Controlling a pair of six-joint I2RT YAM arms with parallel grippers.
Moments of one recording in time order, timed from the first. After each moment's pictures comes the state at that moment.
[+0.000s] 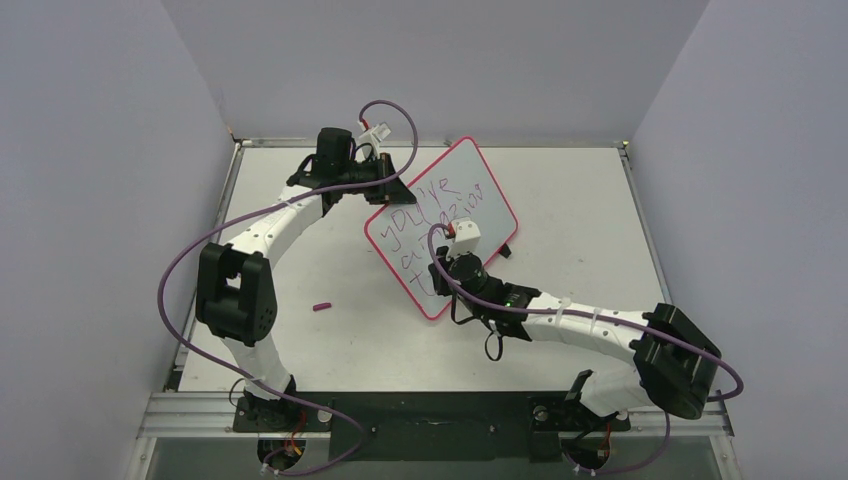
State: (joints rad) left arm -0.33 1.78 1.47 -0.27 0.76 -0.46; right arm 0.97 1.35 0.73 0.17 0.42 0.44
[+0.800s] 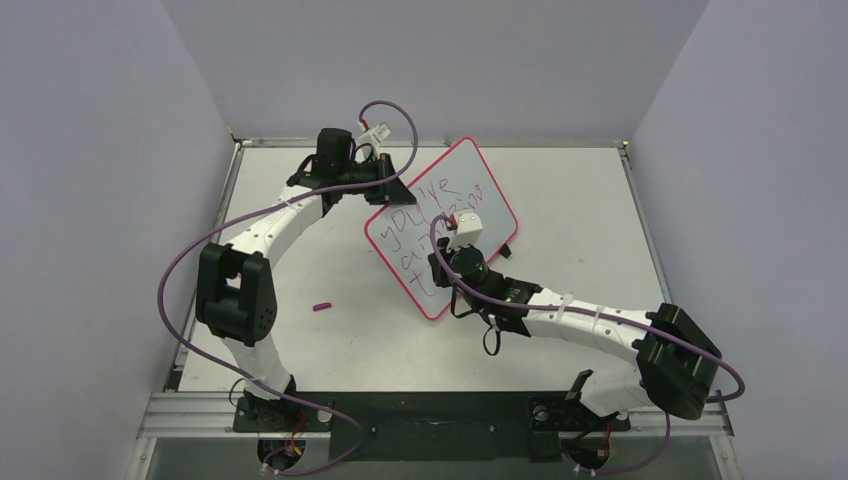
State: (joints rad) left arm -0.33 1.78 1.46 -0.27 0.76 -0.46; right arm 0.95 1.35 0.77 0.17 0.44 0.43
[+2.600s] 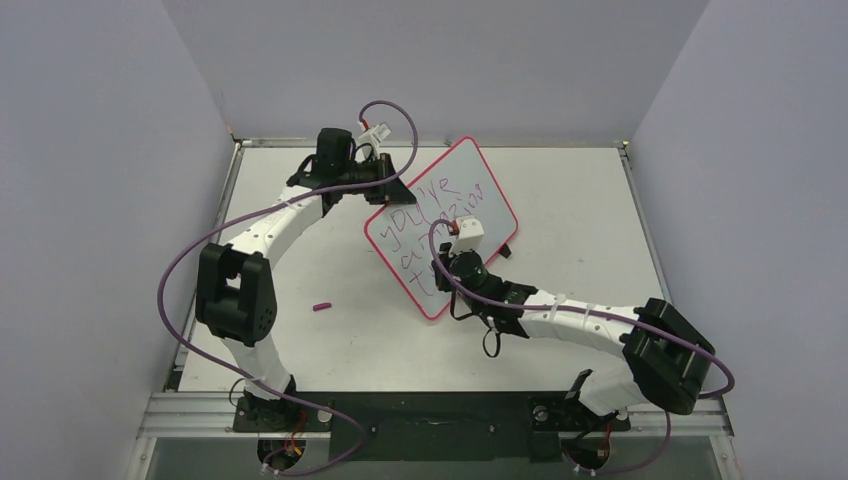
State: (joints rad) left arm -0.33 1.78 1.46 -0.26 0.76 -0.46; right arm 0.94 1.39 0.71 0.22 0.44 0.46
